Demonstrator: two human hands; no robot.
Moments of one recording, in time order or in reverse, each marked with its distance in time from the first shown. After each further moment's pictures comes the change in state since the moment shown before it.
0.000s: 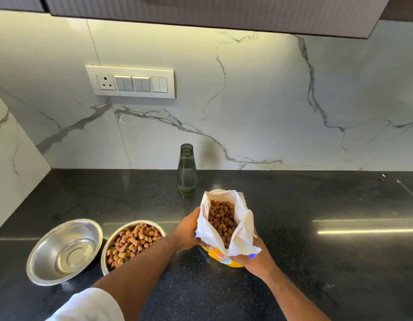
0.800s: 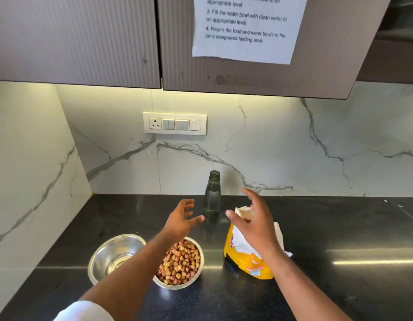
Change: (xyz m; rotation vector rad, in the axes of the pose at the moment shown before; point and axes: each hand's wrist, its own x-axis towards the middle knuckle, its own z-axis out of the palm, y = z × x) left_hand -0.099 0.020 -0.134 -0.291 0.361 -0.059; right_hand -0.024 -0.178 0.050 -0.094 0.453 -0.411
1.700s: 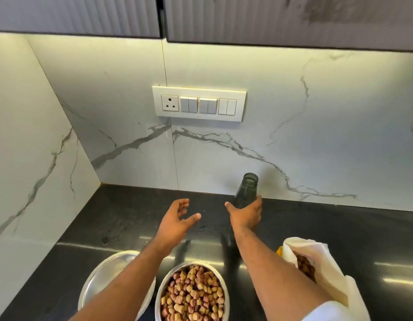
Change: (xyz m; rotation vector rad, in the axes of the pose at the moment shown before) left_hand 0.107 -0.071 -0.055 -0.095 0.161 -0.192; right_hand 0.162 0.122 0.227 0.051 0.152 0.694
